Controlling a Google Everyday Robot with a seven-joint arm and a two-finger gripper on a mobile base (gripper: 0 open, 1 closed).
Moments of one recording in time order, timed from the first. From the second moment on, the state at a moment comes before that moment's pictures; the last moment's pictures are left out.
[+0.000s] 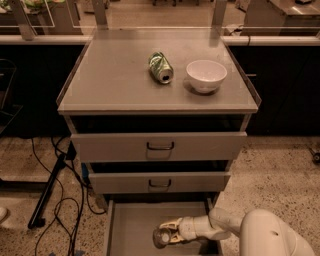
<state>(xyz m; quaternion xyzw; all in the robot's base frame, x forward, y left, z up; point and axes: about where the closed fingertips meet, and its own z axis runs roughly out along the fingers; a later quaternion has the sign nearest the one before) 0.494 -0.033 0.181 -0.38 -0.73 -0.51 0.24</state>
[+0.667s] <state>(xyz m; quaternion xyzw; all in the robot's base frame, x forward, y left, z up) 0.494 -0.028 0.178 -0.38 -0.75 -0.48 0.26</state>
